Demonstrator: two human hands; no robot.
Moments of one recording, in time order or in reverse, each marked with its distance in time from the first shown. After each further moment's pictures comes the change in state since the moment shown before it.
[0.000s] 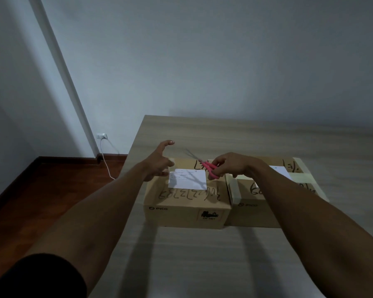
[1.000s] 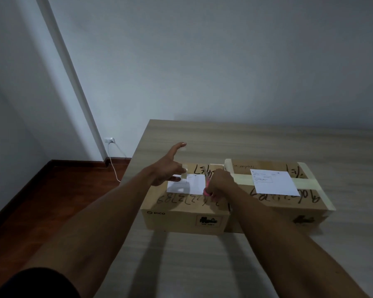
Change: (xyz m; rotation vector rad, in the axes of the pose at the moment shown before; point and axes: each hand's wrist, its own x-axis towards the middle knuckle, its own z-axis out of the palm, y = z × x) left_hand -0.010 0.023 0.037 0.020 -0.106 0.055; right_hand 0.030 0.006 0.066 0.070 0.252 0.281
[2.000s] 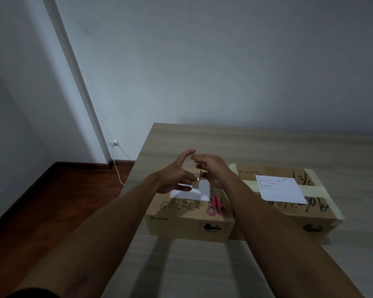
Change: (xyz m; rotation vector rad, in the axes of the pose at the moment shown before) left_hand -0.004 0.005 0.010 -0.127 -0.101 -0.033; right_hand 0.023 -0.048 -0.009 1.016 -0.172 -0.195
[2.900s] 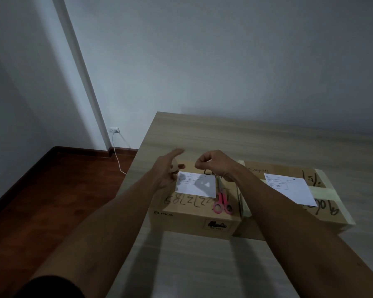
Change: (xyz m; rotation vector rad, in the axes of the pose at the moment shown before) left_hand 0.016 -0.024 -0.037 -0.522 0.427 -0.184; right_hand 0.022 -0.003 -0.005 -0.684 -0.163 -0.122
